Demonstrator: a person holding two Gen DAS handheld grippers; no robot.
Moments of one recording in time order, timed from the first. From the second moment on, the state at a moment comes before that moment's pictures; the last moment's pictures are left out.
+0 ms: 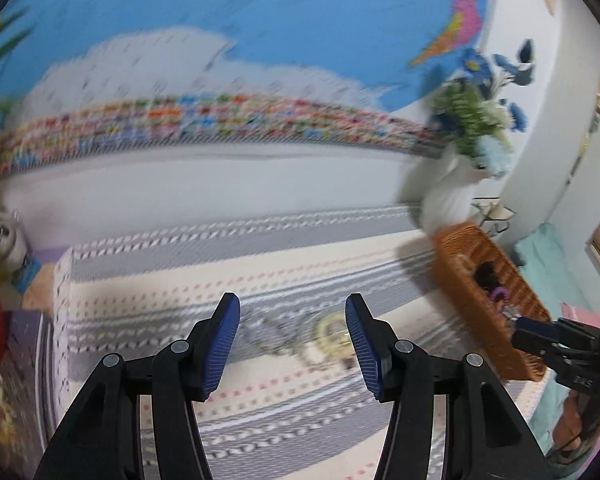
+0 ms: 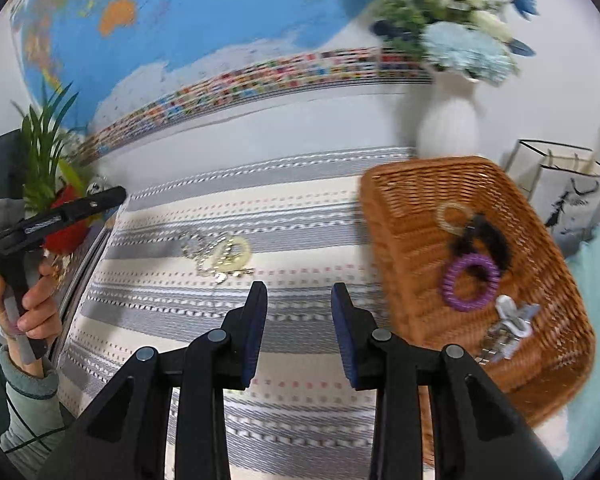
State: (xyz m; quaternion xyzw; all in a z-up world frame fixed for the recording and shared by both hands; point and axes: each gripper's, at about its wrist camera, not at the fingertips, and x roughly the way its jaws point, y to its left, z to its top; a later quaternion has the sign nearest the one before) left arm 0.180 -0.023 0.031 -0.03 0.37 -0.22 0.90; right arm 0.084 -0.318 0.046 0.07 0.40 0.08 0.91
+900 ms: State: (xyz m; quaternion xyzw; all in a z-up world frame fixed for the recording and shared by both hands) left arm 0.247 -0.040 -0.080 -0.04 0.48 -0.16 0.86; right arm 0.180 -0.255 -0.027 0.07 0.45 0.13 0.88
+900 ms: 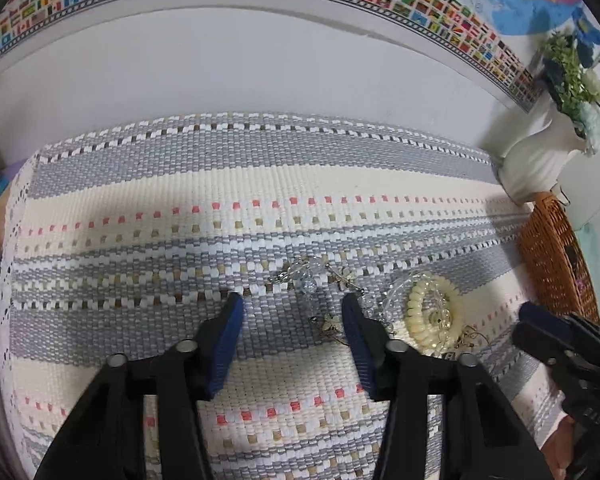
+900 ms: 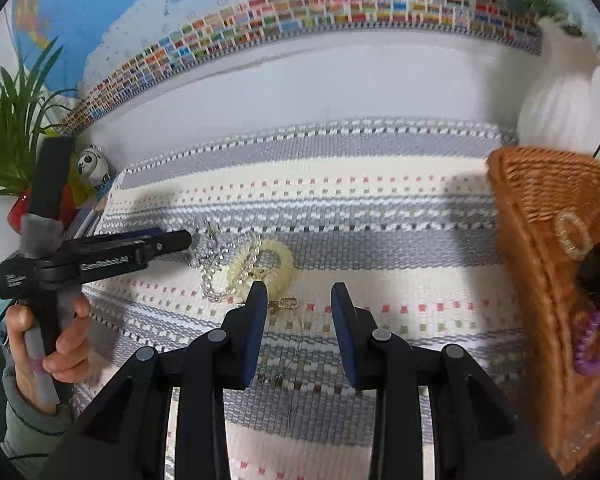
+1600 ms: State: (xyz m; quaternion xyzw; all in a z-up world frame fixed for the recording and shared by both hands) left arm 0.242 -0.058 -0.085 0.00 0.46 -0.15 0.87; right arm 0.186 -0.230 -0.056 -0.01 0.47 0.11 0.88
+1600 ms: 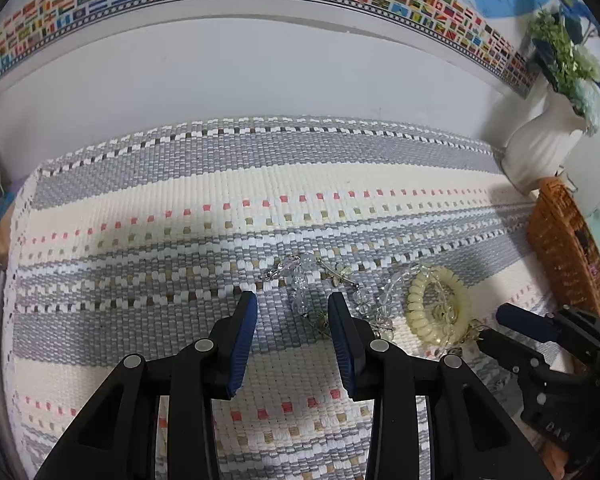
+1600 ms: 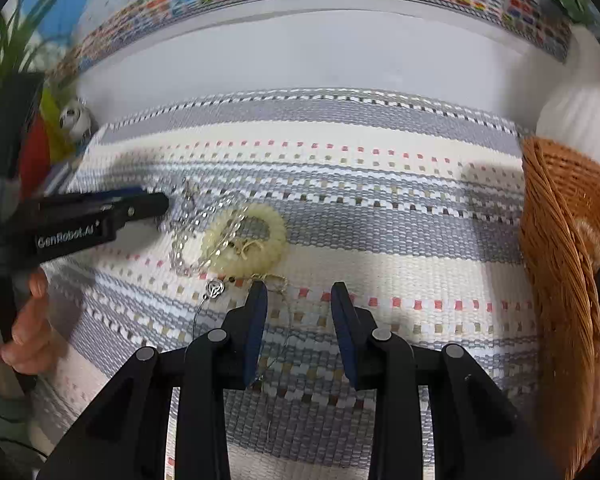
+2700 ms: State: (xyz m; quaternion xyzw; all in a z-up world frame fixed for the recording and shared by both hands) left arm 0.234 -0.023 -0.063 -0.03 0.43 -0.17 0.89; right arm 0.162 -0.229 -0.048 -0.02 0.43 0.14 0.89
